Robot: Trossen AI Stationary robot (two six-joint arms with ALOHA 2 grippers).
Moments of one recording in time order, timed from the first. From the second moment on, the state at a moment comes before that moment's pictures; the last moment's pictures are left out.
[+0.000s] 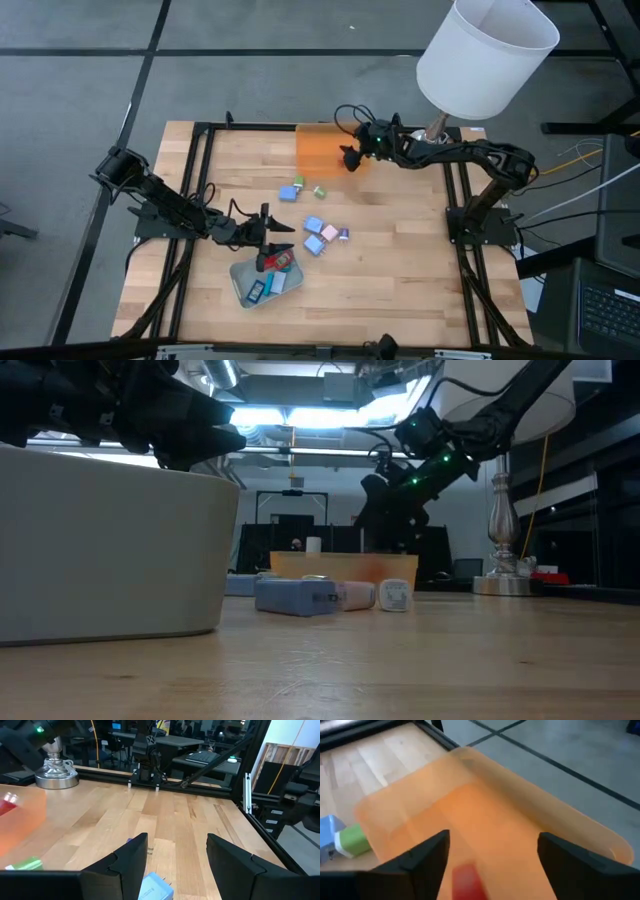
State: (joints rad) left arm -0.42 1.38 0.31 0.97 -0.46 -0.20; right arm -0.49 1.66 0.85 0.28 0.10 0.13
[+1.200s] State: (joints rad) left arm -0.42 1.38 0.31 0.97 -0.45 -0.21; right arm -0.07 1.92 1.00 0.22 0.26 0.28
